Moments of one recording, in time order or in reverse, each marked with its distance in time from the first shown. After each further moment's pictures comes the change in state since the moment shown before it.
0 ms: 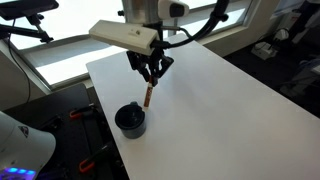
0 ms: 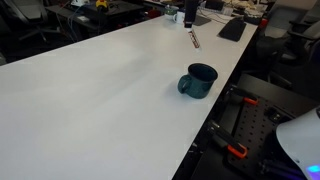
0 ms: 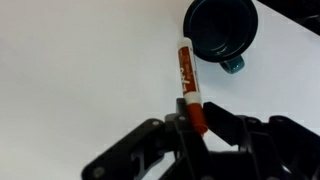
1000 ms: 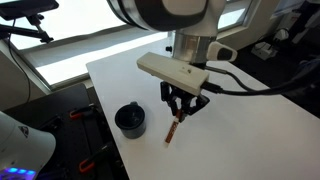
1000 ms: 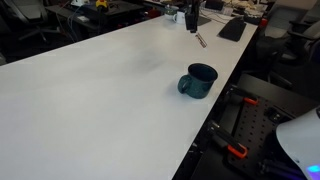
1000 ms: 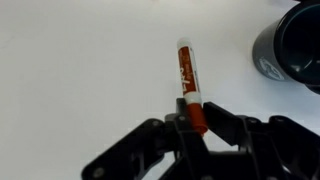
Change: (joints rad) arm -0.104 0.343 -0.068 0.256 -0.166 -0.080 0.142
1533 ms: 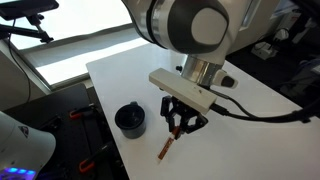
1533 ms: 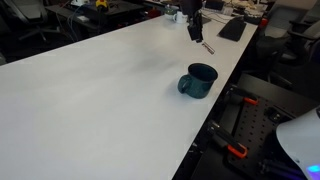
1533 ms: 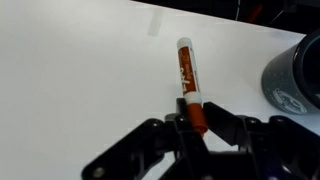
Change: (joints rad) arm -0.014 0.176 -0.010 0.126 0.000 -0.154 0.000
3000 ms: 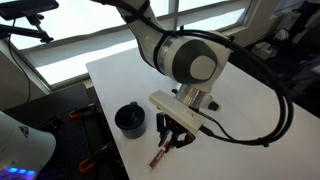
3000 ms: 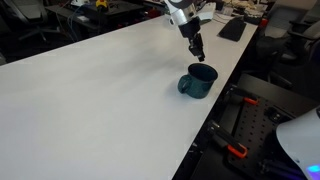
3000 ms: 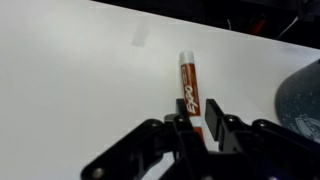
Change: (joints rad) arm -0.001 0.186 -0.001 0.044 -0.004 -0.004 0.000
